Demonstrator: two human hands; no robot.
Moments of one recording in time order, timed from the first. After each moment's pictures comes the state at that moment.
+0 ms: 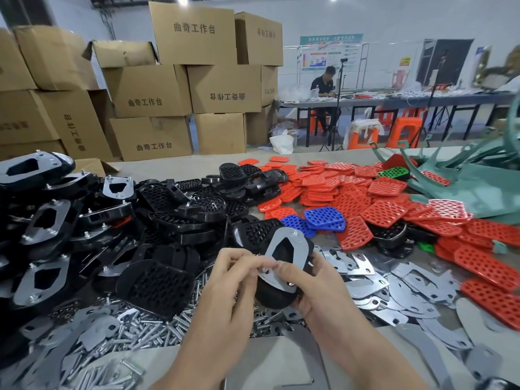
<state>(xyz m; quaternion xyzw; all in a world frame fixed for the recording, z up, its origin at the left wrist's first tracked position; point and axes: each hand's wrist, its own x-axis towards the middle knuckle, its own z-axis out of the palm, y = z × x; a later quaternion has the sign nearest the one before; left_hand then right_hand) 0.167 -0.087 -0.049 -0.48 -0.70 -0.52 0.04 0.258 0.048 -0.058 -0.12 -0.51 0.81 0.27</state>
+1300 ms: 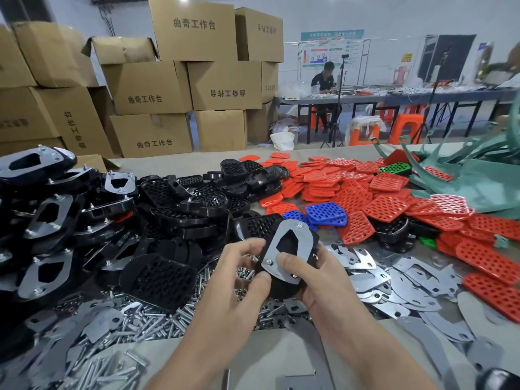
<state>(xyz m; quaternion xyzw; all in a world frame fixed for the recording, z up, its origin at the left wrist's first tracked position) 0.172 -0.093 -0.039 -0.45 -0.68 -0.57 -0.09 0.258 0.047 -0.057 -0.13 -0.52 0.80 0.28</state>
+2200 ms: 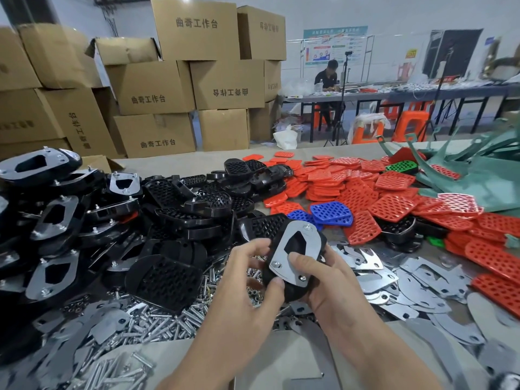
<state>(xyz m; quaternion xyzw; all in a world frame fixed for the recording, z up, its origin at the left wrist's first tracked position) 0.176 -0.089 -0.041 -0.47 -0.69 -0.54 -0.04 0.258 0.048 -0.058 -0.13 -0.48 0.83 0.26</state>
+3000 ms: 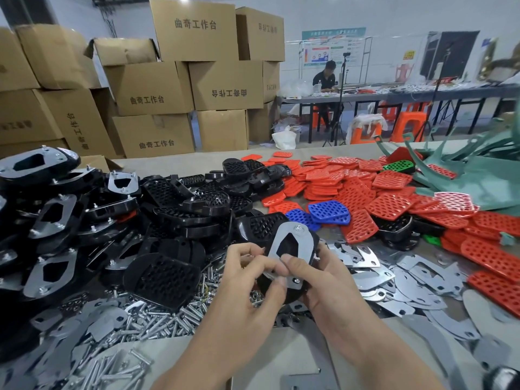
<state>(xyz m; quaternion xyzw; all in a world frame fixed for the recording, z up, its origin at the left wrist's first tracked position) 0.177 -0.088 -0.042 -0.49 -0.70 -0.51 -0.02 0.261 0.045 -0.055 -0.14 -0.51 0.81 0.27</state>
